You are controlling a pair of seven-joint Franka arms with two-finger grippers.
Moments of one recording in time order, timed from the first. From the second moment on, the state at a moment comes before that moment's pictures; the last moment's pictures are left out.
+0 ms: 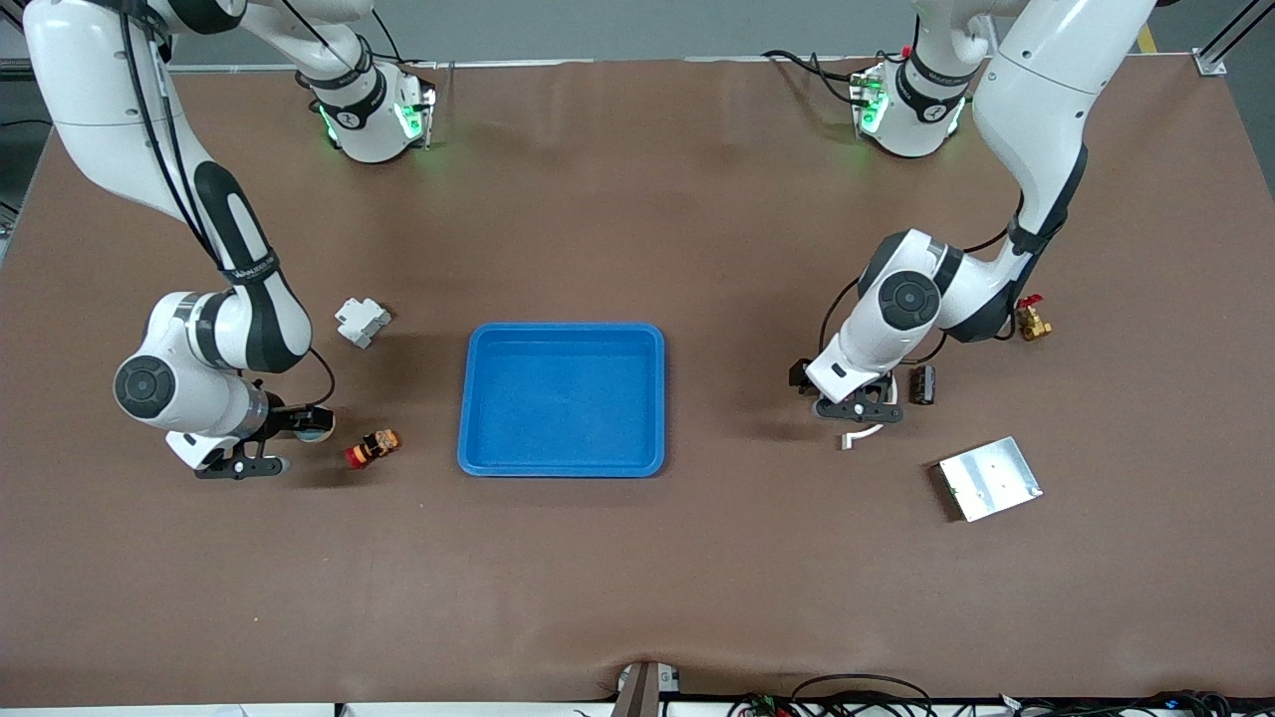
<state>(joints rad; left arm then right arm) -0.08 0.52 -0.30 -2.08 0.25 2.59 -0.45 0.01 0.60 -0.07 -1.88 0.00 2.36 -0.11</state>
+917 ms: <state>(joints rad) -0.08 0.54 -0.29 -2.06 0.27 2.60 -0.52 0.01 0.61 -0.05 -1.88 0.02 2.37 -0.11</state>
